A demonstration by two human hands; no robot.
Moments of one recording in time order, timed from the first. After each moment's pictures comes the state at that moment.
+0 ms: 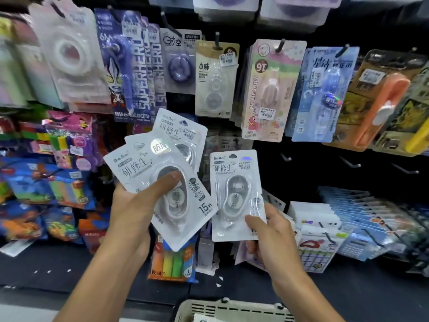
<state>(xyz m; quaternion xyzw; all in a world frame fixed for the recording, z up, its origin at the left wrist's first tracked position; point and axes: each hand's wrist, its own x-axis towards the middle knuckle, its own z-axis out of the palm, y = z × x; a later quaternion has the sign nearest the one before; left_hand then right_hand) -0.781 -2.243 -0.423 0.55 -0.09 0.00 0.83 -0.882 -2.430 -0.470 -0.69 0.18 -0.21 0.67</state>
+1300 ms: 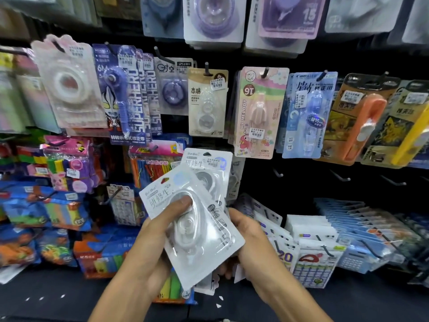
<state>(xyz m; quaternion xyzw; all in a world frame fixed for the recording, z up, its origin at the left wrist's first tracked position) -0.798 -2.260 -0.425 0.50 -0.10 -0.22 0.83 -0.872 -2.411 -0.436 -0.71 0.06 -0.10 0.69</state>
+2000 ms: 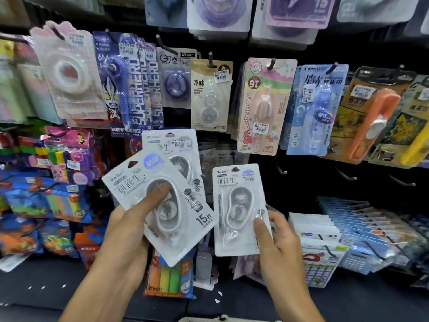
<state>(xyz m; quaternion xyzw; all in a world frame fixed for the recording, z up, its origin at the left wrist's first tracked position) -0.790 -2.243 -0.418 0.52 -0.07 -0.06 0.85 -0.889 -2.432 -0.463 -0.72 0.16 -0.29 0.60</state>
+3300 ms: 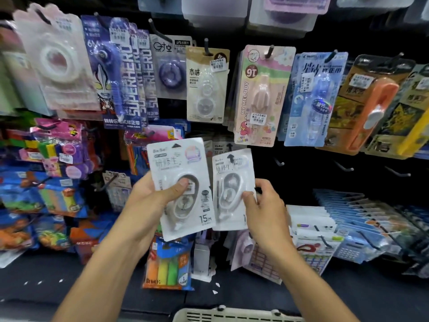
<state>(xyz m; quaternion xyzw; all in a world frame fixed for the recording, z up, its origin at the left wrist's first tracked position) -0.755 -2.261 -0.429 0.59 -0.19 -0.10 0.78 -0.840 -2.455 -0.449 -0.84 0.20 -0.29 0.41</state>
